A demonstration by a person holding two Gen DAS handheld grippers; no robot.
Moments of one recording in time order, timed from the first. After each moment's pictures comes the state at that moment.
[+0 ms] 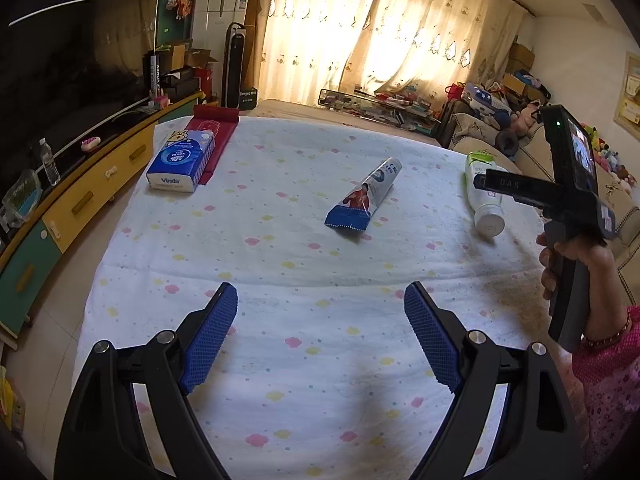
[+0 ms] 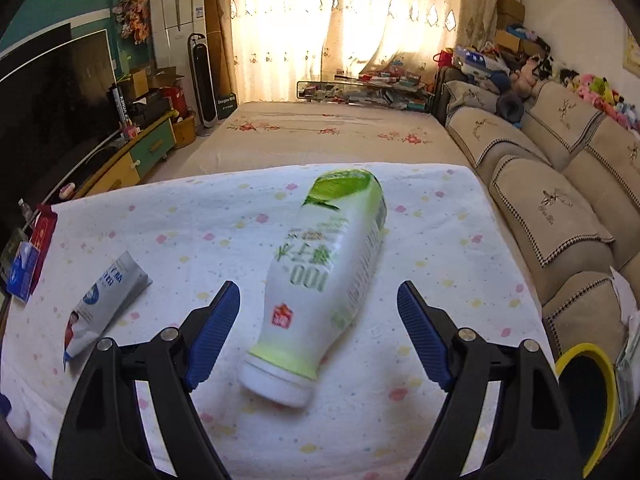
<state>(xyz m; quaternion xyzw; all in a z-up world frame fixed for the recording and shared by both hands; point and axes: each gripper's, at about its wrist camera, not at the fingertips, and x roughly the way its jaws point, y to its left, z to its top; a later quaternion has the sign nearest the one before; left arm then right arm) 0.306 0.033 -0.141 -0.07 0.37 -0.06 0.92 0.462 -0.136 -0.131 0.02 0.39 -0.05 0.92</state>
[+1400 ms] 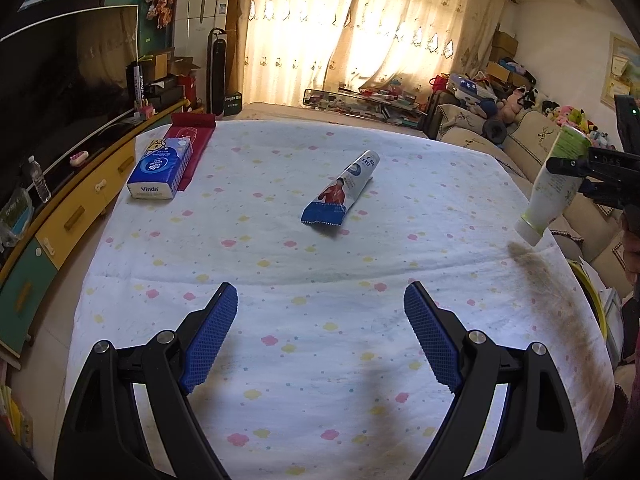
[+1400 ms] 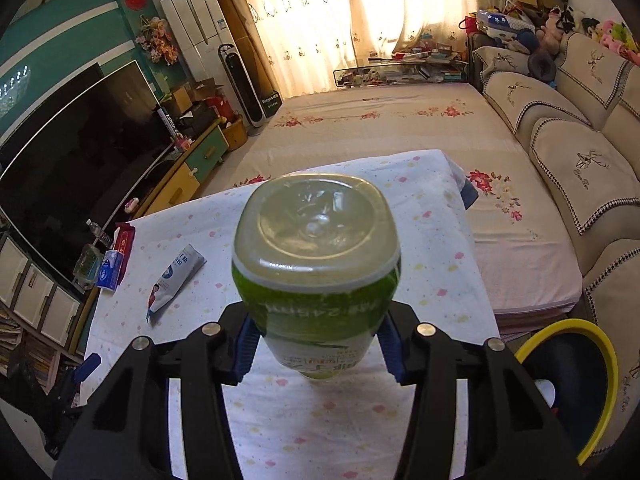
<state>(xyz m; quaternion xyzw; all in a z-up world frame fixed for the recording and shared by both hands) 0.305 0.020 -0.141 -0.04 0.36 -0.09 0.93 0.368 -0.226 -0.058 0.12 0.40 0.06 0.91</state>
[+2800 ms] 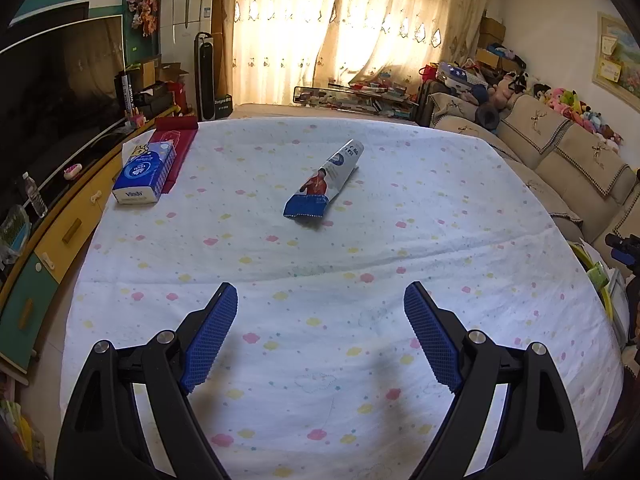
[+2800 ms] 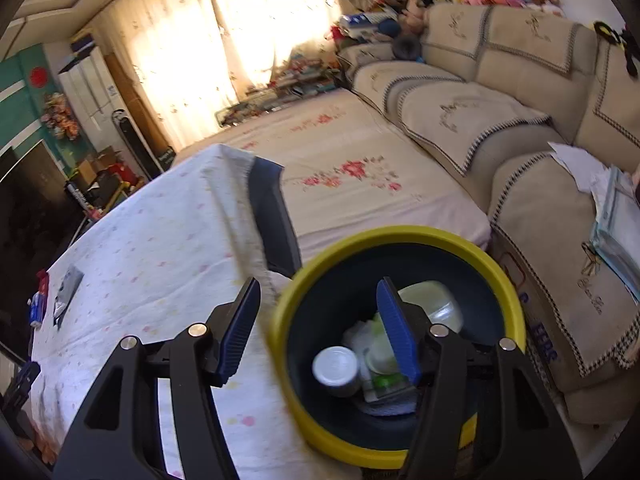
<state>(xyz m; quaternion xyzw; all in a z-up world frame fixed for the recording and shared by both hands) 0.307 0.005 -0.147 -0.01 0.37 -0.10 0.92 0.236 -0.378 -0.125 0.18 0.34 -0.13 0.91</state>
